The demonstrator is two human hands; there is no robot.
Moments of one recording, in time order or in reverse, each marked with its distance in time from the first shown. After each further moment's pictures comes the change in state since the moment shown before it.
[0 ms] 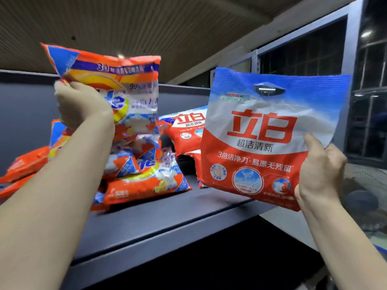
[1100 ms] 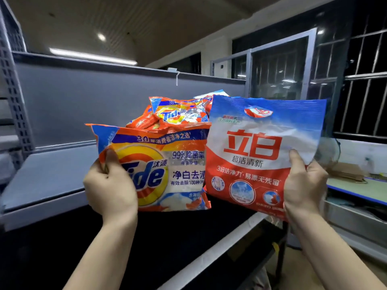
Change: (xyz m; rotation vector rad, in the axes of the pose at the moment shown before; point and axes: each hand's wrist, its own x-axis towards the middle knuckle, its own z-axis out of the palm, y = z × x) left_hand 0.072 -0.142 -0.402 -0.370 -0.519 -0.150; right_hand -0.374 -0.147 0.001 -0.255 0.141 -0.019
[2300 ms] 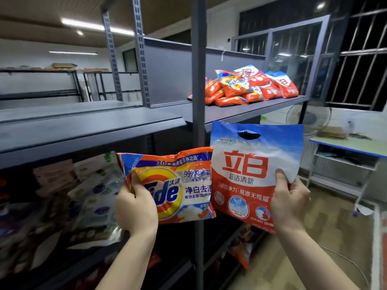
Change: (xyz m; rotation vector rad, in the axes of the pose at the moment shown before) left_hand 0.084 0.043 -0.463 0.387 -0.133 -0.150; right_hand -0.492 -0.158 0.032 -0.288 0.000 0.202
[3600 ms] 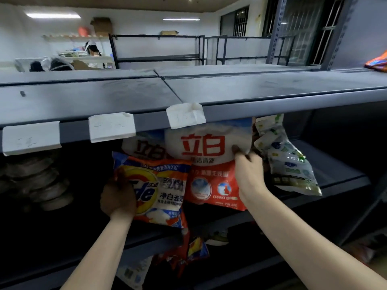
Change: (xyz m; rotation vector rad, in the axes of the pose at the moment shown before) left_hand 0.288 -0.192 -0.504 0.403 0.308 -0.219; right_hand -0.476 -0.051 0.356 0.104 -0.807 0.267
